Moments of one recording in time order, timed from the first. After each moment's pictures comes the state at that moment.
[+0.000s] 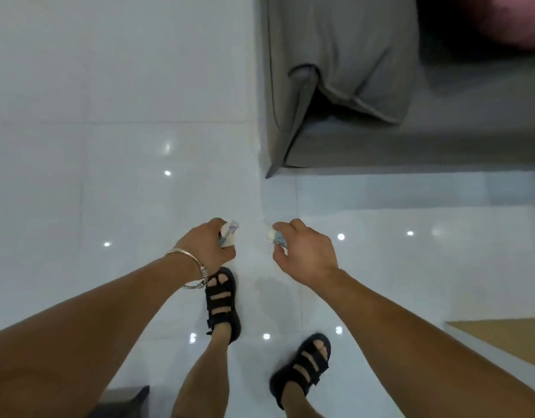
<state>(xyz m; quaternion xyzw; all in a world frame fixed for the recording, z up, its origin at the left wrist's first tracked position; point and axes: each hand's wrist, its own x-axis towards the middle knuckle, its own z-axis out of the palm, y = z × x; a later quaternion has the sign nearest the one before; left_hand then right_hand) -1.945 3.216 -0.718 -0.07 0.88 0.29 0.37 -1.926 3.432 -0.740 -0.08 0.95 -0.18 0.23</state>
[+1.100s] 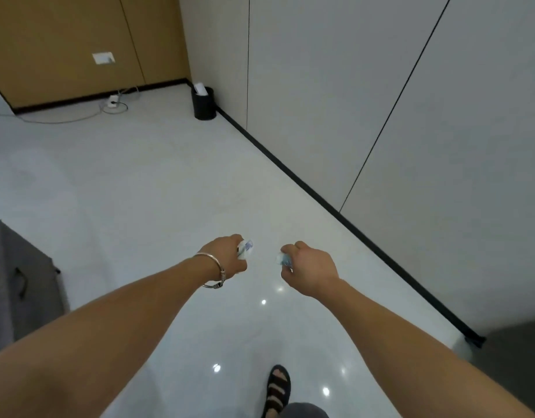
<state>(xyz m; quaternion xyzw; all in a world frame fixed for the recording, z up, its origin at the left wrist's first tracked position) -1.960 2.675 -0.302 -0.40 0.87 0.27 0.07 -2.126 2.818 -0.308 -0.57 0.81 -0.03 0.10</state>
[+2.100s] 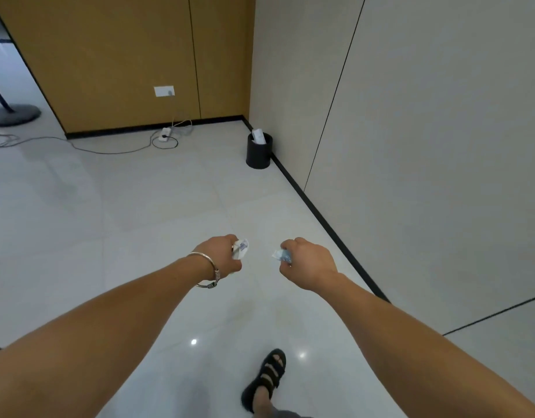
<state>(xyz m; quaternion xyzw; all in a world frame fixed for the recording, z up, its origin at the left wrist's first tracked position) -2.032 2.051 -0.278 -0.50 0.83 0.26 0.02 -2.234 2.148 -0.280 -0.65 0.76 -0.02 0.09</state>
